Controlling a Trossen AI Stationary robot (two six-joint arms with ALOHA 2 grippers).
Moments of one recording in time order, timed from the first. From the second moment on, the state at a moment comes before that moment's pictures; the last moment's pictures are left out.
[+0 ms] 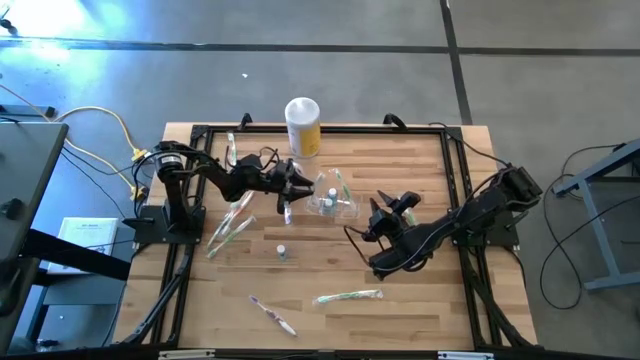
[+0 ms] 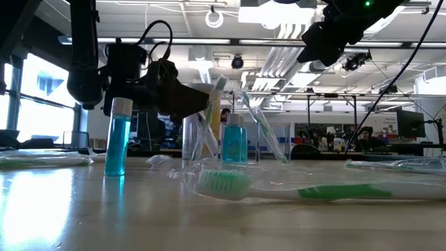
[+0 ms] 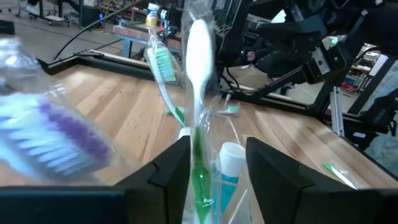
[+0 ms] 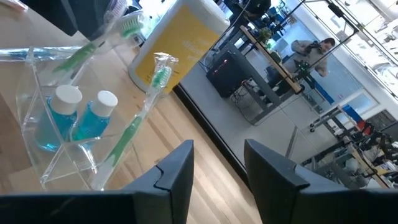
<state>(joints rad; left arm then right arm) 0.40 1.83 0.46 1.41 0.51 -0.24 0.46 1.65 1.12 -1.08 1.33 0.92</state>
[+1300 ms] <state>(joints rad) 0.41 1.52 0.24 1.52 0.57 -0.12 0.53 1.44 1.07 -0.61 0.58 0.58</state>
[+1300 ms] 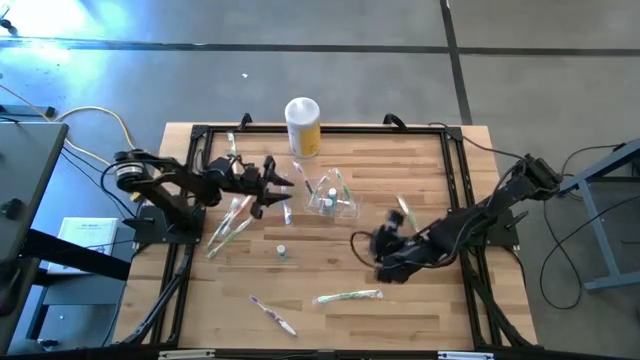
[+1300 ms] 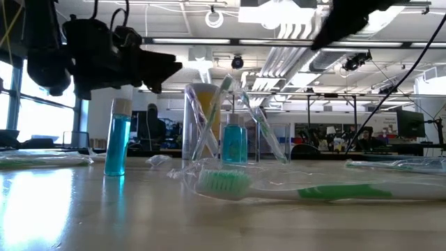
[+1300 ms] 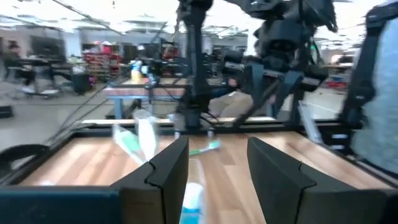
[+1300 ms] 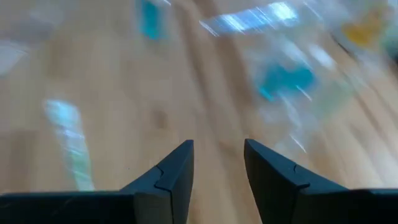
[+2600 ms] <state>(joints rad) 0.30 1.49 0.18 1.52 0.75 -0.23 0.14 1.48 1.05 -1.32 0.20 0.98</state>
